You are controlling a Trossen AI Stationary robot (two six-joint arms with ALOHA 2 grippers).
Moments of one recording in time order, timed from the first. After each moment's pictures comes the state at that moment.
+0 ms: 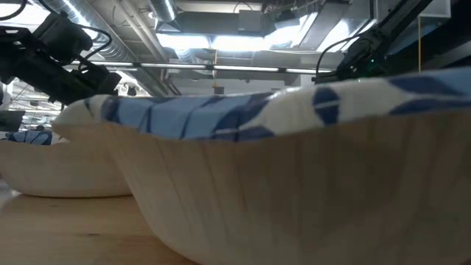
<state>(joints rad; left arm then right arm) 0.47 0.51 0.08 -0.02 -0.25 -0.49 -0.68 1.57 0.85 -0.74 0.30 0.33</state>
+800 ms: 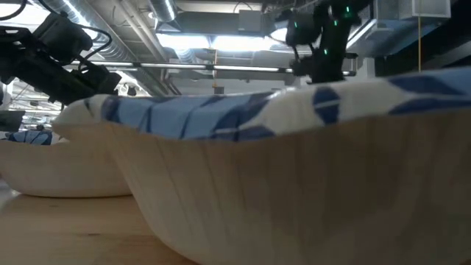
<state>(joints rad) 0.47 0.51 0.08 -0.02 -0.25 -0.49 -0.41 1.57 1.31 -1.01 0.14 0.29</state>
